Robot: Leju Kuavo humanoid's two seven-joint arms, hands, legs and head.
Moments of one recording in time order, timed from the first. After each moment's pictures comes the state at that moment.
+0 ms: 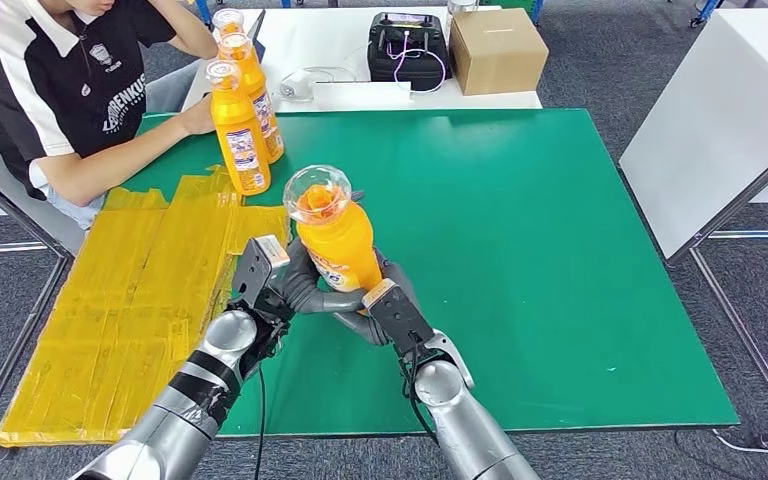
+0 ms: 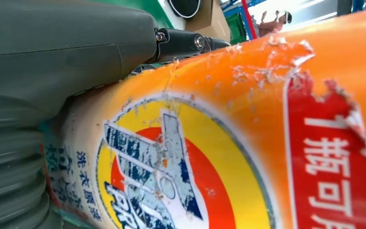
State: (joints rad) left arm -0.49 -0.15 -0.36 -1.00 -0.05 -0.27 -0.41; right arm -0.34 0.31 0.41 -0.97 0.27 0.05 -0.45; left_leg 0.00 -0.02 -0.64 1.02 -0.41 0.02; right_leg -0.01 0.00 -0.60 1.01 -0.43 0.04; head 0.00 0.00
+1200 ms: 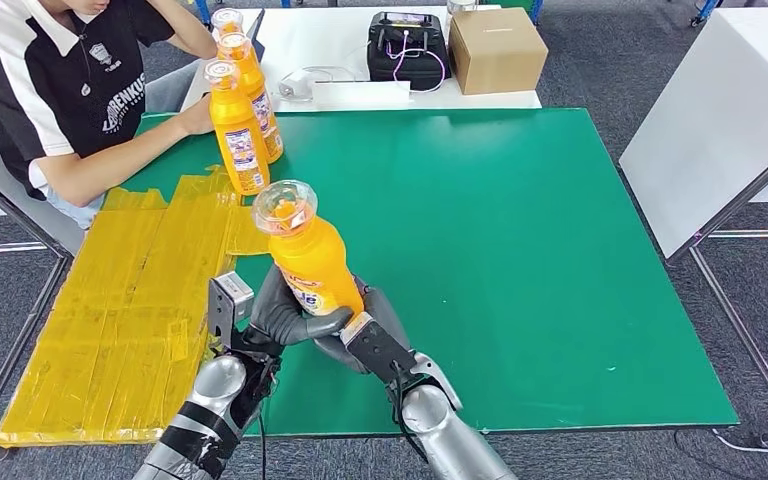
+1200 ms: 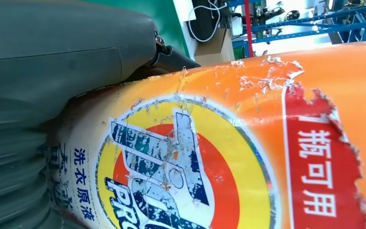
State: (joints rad) left arm -0.27 -0.16 -0.31 -1.20 0.04 -0.17 -0.44; right arm -0.28 0.30 0.50 -0.97 0.28 0.01 -0.47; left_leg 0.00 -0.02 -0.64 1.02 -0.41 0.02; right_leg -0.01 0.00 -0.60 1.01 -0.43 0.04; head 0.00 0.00
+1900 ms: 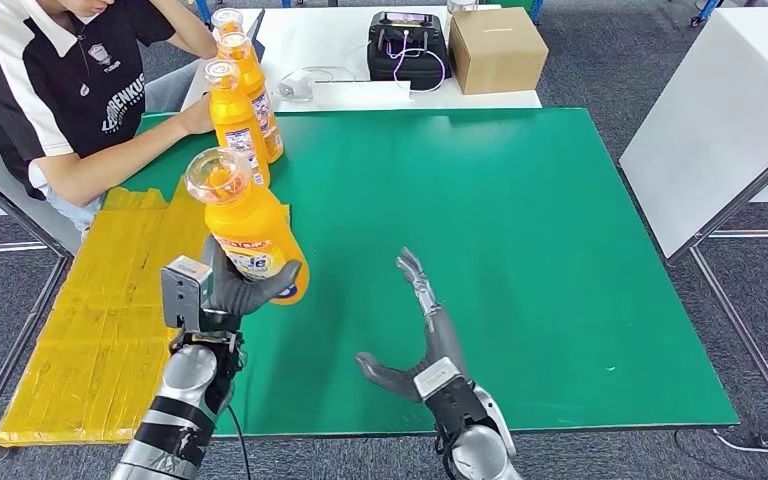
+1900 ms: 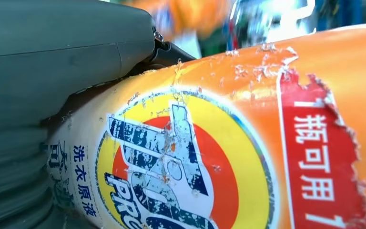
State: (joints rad) left arm -0.29 -0.14 -0.14 -1.29 -0.15 0.12 -0.43; right arm -0.01 0.19 0.41 -1.45 0.27 -0.04 -0.53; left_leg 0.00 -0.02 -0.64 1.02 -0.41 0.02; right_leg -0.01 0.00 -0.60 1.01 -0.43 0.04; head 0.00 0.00
